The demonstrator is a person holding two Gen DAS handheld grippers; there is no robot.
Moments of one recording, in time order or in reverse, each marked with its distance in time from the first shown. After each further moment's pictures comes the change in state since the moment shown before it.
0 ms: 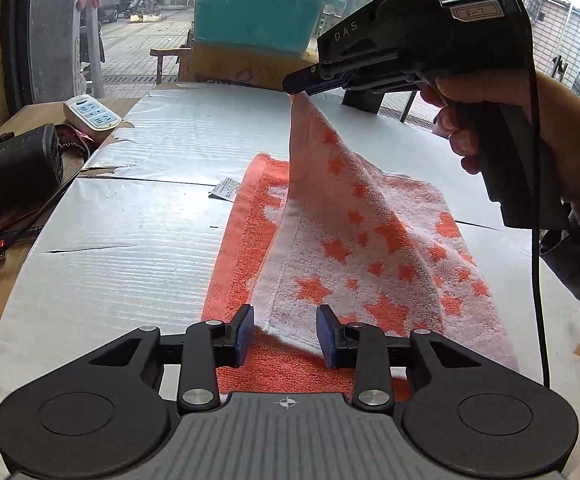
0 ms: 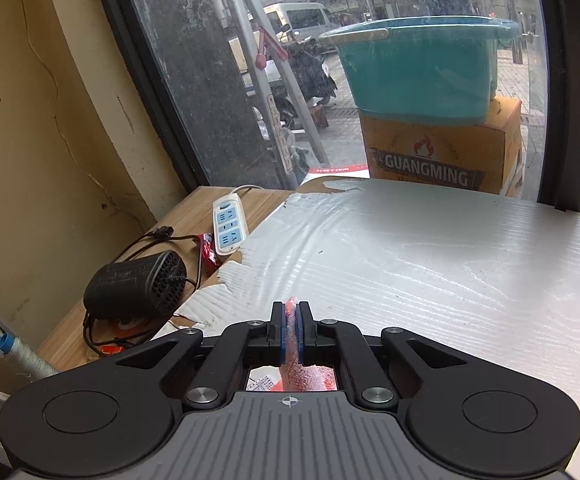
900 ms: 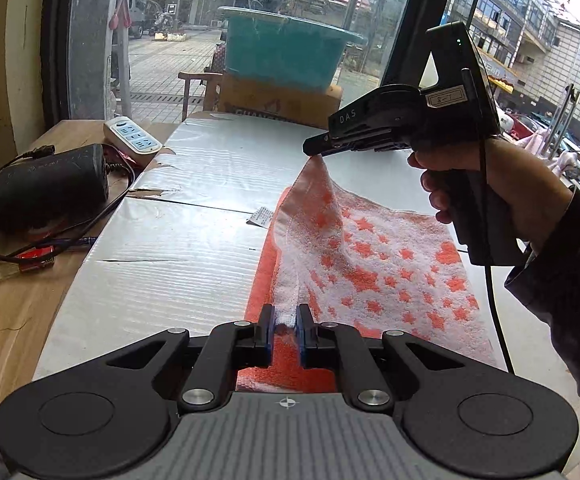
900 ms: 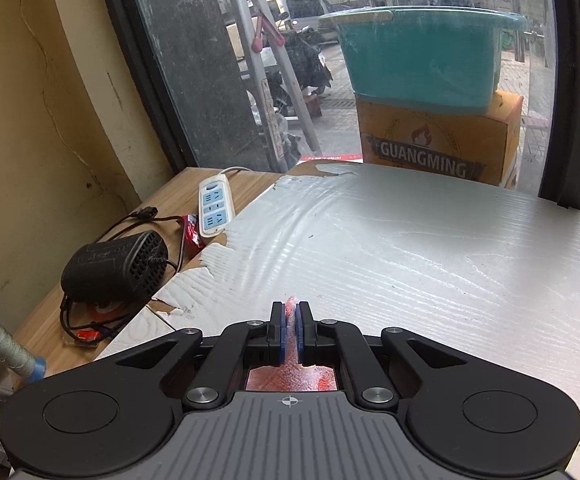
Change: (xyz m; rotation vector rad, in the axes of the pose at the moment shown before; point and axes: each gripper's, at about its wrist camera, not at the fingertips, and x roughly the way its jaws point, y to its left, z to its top) left arm -0.035 0.018 -0.006 -0.049 -0.039 0.028; right arm 0.033 -0.001 -0.012 -0.027 0.053 -0.063
